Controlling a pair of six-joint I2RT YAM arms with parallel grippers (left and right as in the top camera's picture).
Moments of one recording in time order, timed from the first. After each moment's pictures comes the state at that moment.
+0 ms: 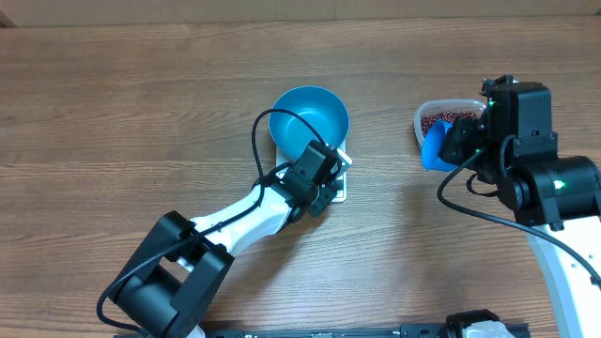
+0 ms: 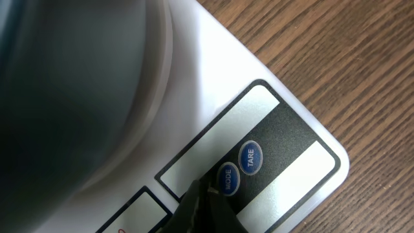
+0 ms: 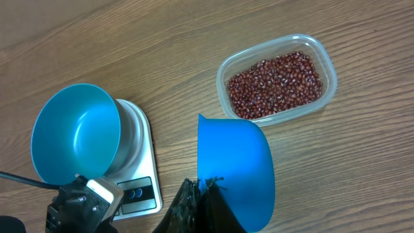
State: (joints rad) left arm -0.69 1.79 0.96 -0.18 -0.07 0.14; right arm 0.15 1.21 1.37 -1.05 0.06 0.44
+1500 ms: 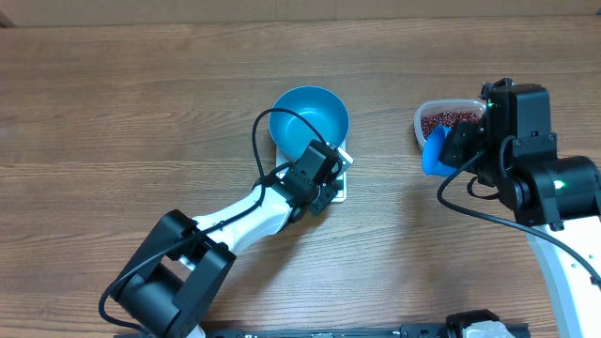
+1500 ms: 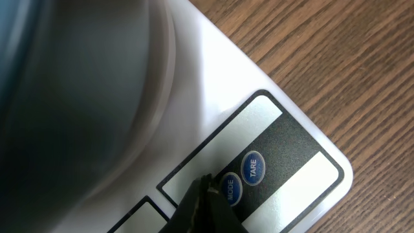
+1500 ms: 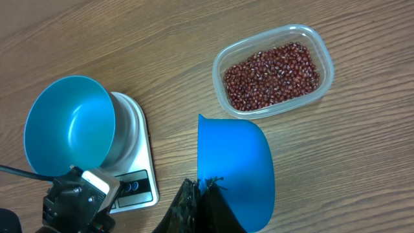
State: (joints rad) left arm -0.69 1.80 0.95 -0.15 -0.08 0.14; right arm 0.15 1.21 1.37 -1.08 0.06 0.44
